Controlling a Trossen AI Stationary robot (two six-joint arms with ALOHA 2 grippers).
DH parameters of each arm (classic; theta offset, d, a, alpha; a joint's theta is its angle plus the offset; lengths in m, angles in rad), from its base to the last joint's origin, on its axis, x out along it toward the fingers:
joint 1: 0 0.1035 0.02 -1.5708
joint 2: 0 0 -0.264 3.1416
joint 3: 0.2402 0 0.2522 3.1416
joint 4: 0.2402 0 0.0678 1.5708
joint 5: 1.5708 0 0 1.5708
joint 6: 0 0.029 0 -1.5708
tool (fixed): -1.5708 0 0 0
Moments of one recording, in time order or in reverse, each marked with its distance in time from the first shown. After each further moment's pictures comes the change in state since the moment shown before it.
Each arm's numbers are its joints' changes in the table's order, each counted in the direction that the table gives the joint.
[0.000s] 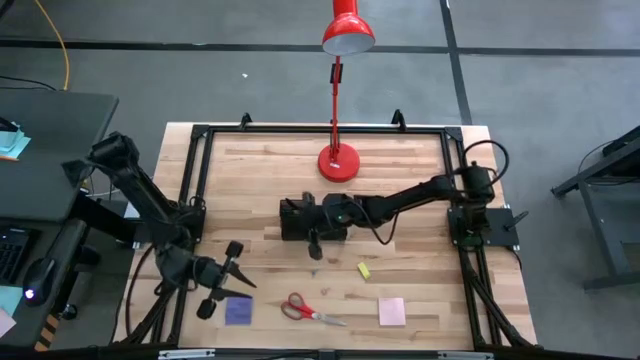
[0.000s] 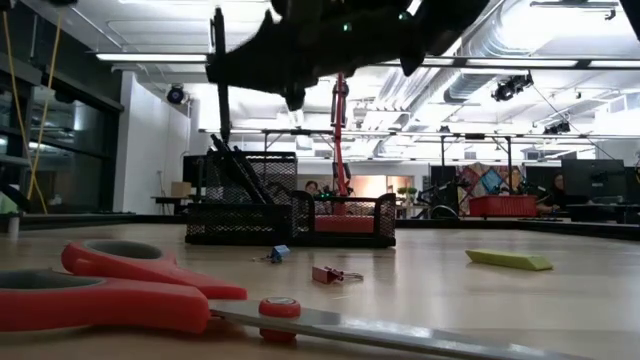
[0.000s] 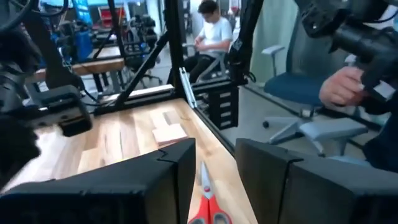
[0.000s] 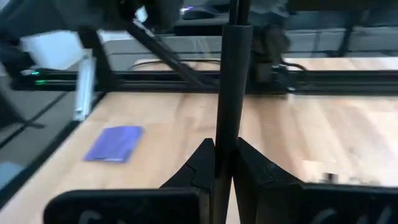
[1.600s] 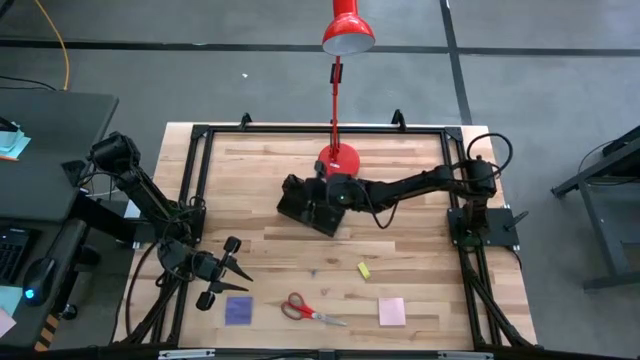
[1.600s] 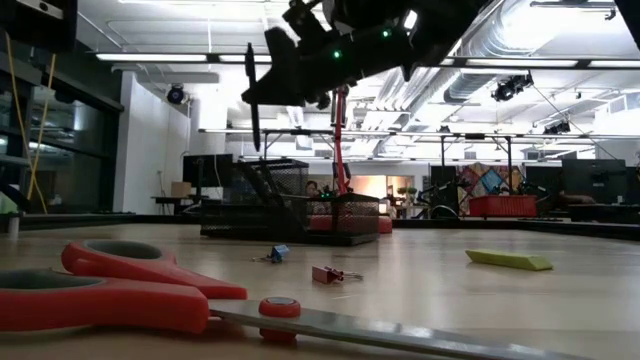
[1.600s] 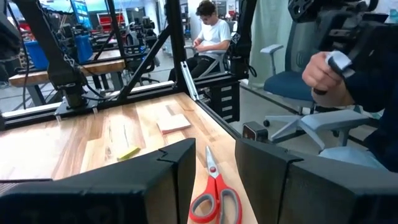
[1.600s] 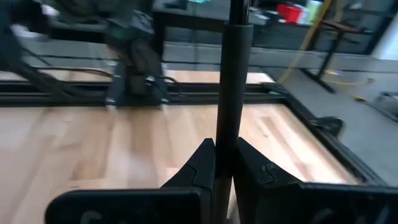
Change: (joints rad) left arm -0.001 0.000 -0.163 -0.176 0.000 0.026; right arm -0.103 -0.032 -0.022 -0.040 -0.319 -0.133
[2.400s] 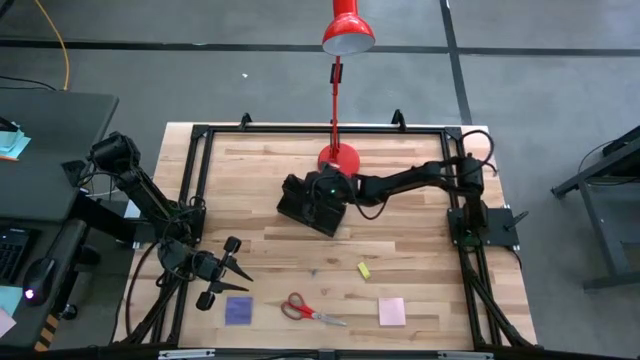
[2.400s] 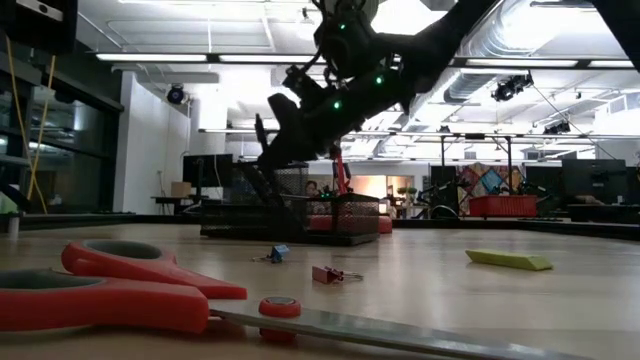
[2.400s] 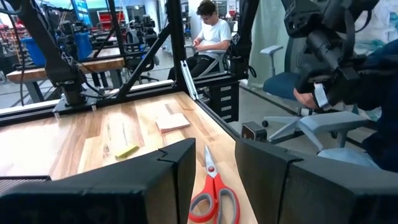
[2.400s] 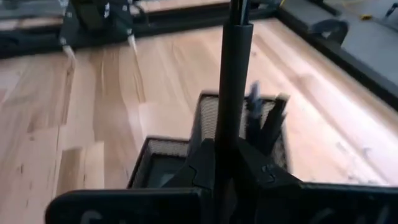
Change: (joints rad) left arm 0.000 0.000 0.000 0.002 0.000 -0.019; right arm -0.068 0.085 -0.001 0.152 0.058 0.181
